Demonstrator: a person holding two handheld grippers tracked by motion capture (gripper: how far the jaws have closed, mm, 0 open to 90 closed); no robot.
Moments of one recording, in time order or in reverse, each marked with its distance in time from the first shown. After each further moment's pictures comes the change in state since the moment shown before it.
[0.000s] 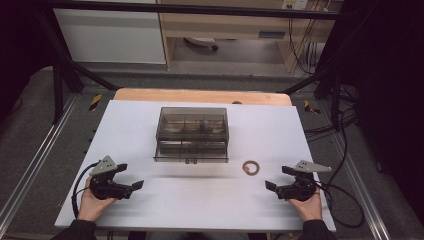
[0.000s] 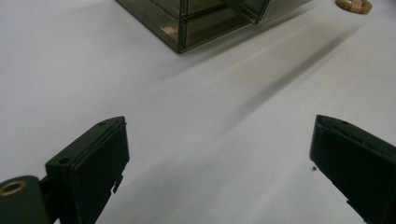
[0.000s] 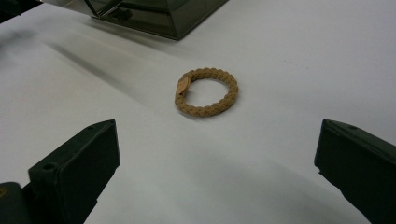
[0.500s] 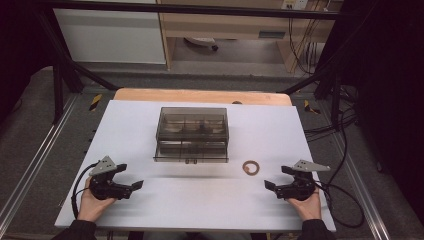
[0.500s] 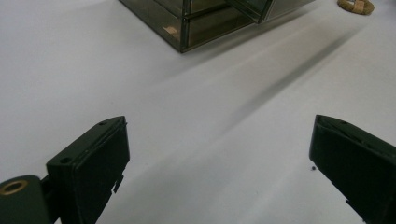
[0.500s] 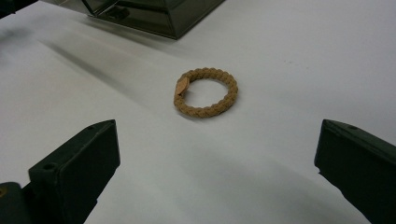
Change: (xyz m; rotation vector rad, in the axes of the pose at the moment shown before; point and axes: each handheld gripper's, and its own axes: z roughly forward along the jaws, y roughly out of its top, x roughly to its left) left arm 0.001 -0.001 -0.001 -0.009 0.006 -0.010; right arm 0.002 0.002 0.002 0.009 -0.010 0.004
